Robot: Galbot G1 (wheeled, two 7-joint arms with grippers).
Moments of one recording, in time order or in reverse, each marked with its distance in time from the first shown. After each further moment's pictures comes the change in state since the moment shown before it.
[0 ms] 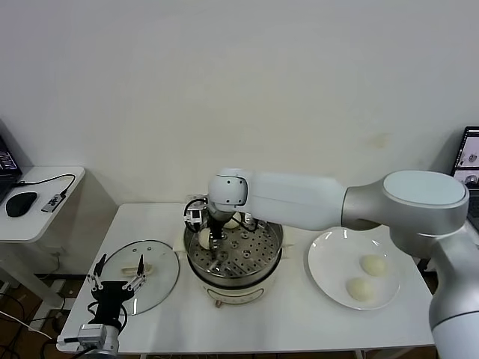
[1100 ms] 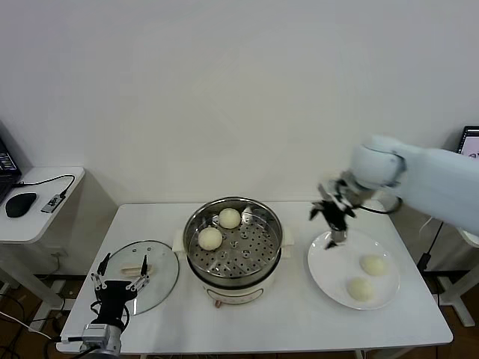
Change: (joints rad) left arm -0.005 0.011 0.016 0.013 0.026 0.000 0.003; right arm 0.111 -0.857 -0.005 0.395 -0.398 0.394 -0.404
